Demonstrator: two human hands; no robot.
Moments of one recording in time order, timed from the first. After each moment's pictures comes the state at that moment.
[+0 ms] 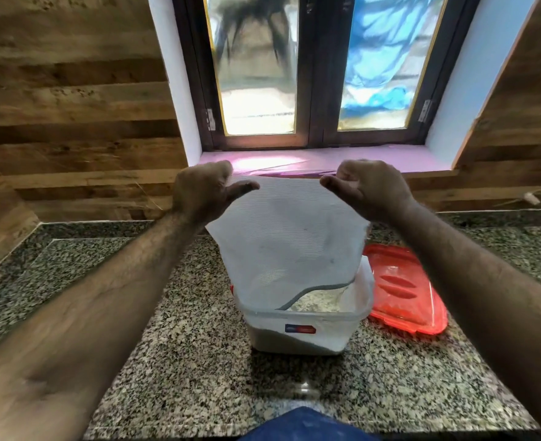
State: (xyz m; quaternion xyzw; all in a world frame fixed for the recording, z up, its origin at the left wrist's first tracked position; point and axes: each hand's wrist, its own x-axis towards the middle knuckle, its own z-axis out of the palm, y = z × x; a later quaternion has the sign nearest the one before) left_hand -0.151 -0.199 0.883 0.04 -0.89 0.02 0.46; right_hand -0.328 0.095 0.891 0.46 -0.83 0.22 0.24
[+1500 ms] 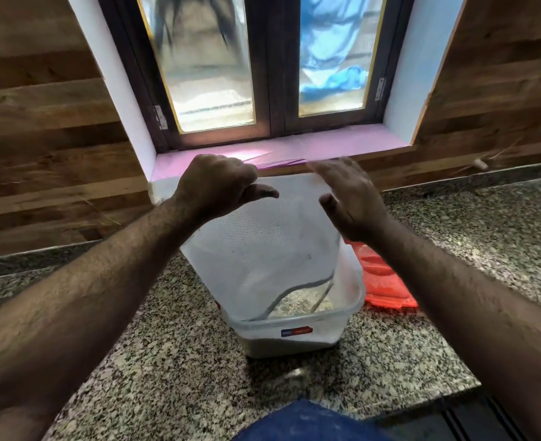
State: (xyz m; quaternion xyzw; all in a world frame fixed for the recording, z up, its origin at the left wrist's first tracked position) left_hand -0.220 -0.188 0.893 -0.22 -0.88 0.12 0.39; right_hand -0.312 0.094 0.841 0.46 -0.77 0.30 0.32
